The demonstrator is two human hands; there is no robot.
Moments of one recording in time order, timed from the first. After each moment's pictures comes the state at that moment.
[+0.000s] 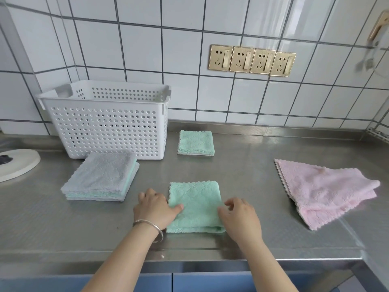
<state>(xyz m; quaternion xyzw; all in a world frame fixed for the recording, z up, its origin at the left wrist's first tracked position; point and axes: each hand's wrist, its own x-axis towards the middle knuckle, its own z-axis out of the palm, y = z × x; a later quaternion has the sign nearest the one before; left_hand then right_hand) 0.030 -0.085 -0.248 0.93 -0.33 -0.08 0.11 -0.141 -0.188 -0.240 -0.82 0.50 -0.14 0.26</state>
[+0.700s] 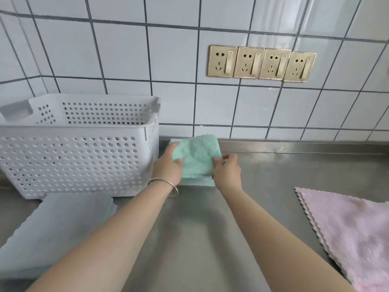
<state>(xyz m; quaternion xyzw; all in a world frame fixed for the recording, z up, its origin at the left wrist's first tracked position) 0.126 -0.250 -0.191 0.82 -0.32 -0.08 0.47 0.012 -0.337 -0.196 -0.67 0.44 -0.36 0.47</state>
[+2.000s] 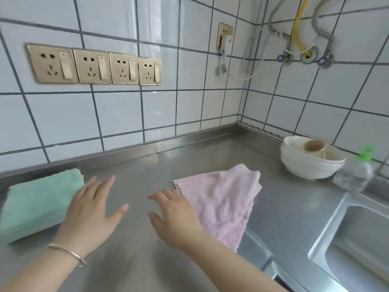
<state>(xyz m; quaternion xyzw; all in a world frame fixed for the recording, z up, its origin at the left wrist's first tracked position) 0.030 -0.315 -0.206 0.74 -0.62 0.04 0.25 -0.151 -0.359 -0.216 -0.87 0.39 -0.29 0.07</state>
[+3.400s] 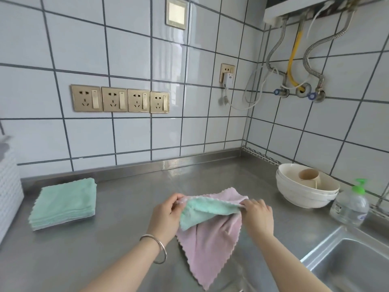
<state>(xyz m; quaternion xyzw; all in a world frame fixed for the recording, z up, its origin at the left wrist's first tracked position) -0.152 -0.331 -0.191 0.60 -0.58 -0.15 0.53 -0.381 -0.433 -0.221 -0.71 0.64 -0.27 -0.09</state>
